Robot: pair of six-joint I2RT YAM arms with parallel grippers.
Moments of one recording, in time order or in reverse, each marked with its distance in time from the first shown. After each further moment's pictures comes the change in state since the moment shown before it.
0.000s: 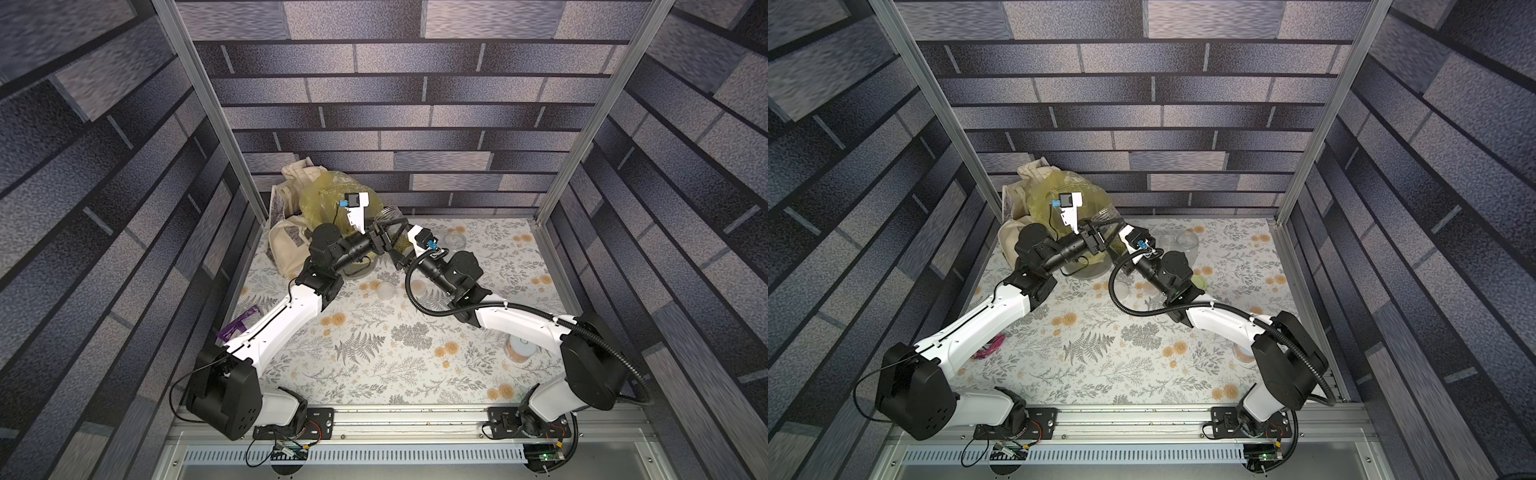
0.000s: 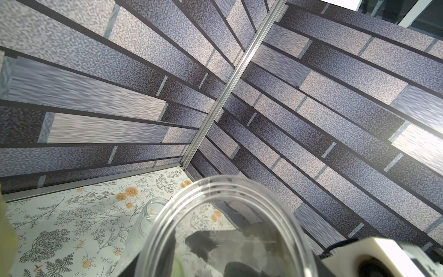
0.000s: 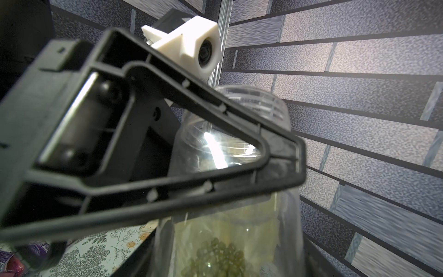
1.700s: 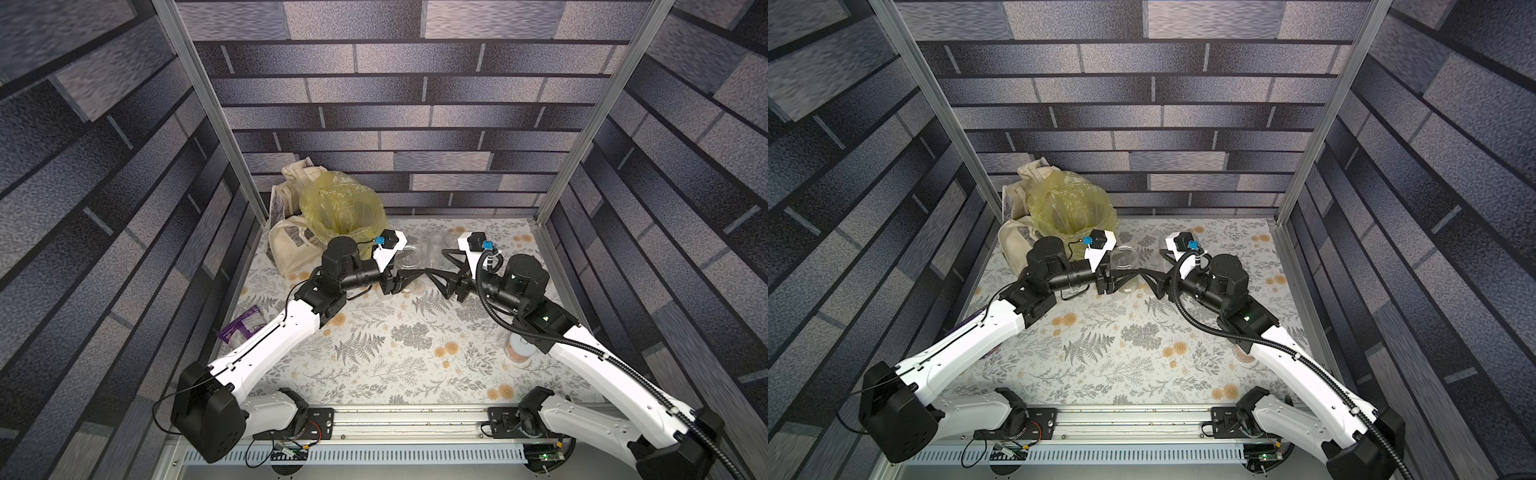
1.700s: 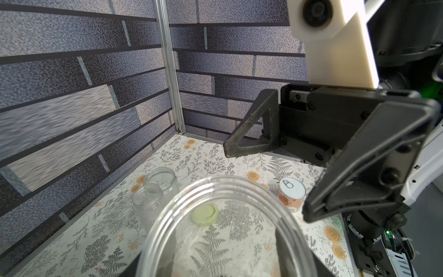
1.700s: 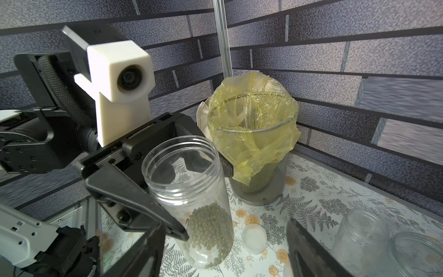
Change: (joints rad) left arm -0.129 -0.114 -0.047 -0.363 0.125 0.747; right arm -0.161 -0.549 -0.061 -0.847 -0.248 0.318
